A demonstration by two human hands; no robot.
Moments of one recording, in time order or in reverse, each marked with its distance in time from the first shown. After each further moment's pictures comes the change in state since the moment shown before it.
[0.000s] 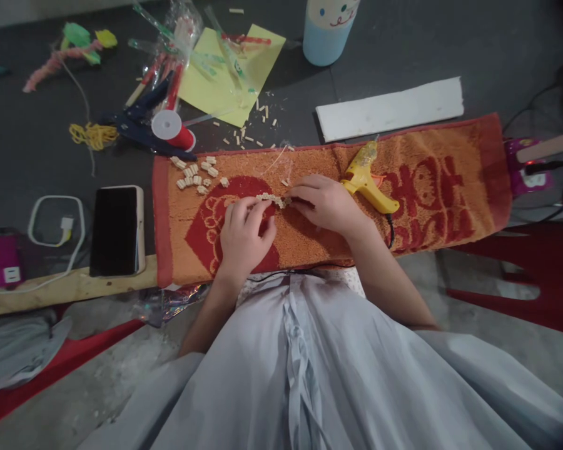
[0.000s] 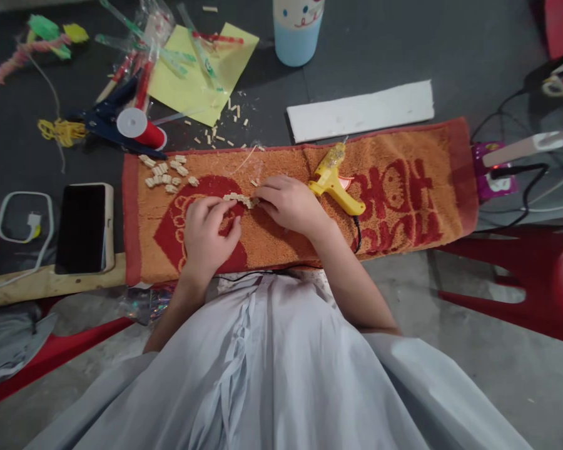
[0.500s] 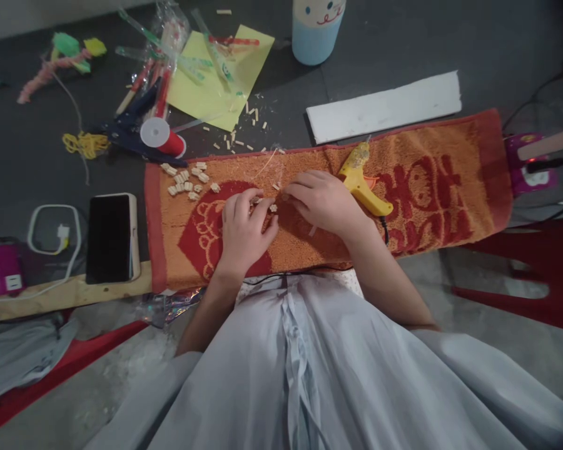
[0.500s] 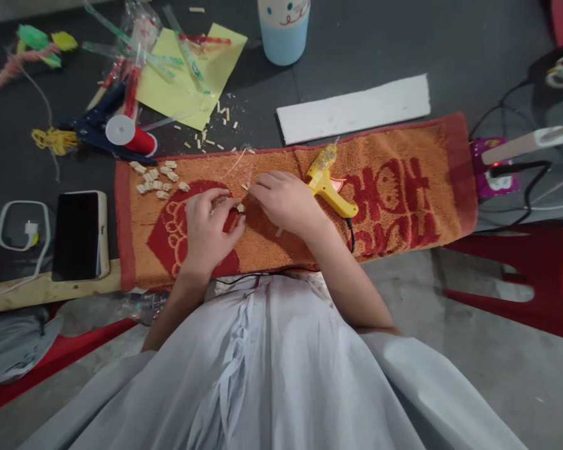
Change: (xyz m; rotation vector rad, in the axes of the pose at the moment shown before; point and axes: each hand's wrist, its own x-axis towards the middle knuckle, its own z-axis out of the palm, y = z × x) left_hand 0.019 0.007 0.011 0.017 -0.091 0.051; right_hand 0.003 0.001 -0.013 -0.185 -0.022 -0.003
